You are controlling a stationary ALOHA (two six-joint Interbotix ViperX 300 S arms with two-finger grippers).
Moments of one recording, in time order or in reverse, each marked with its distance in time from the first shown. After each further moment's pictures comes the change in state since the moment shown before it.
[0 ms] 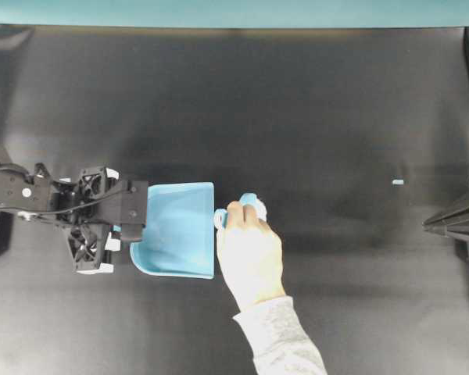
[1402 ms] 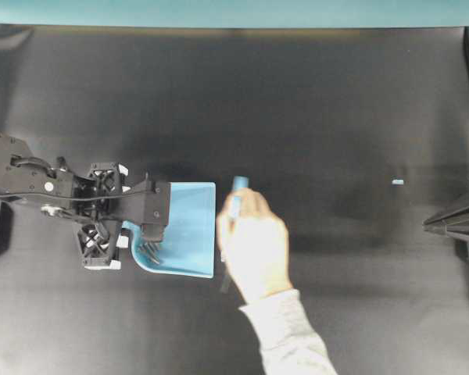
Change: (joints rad) left arm 0.015 0.041 -0.109 0.000 0.161 0.043; right arm 0.000 -0.002 0.000 0.000 0.000 0.000
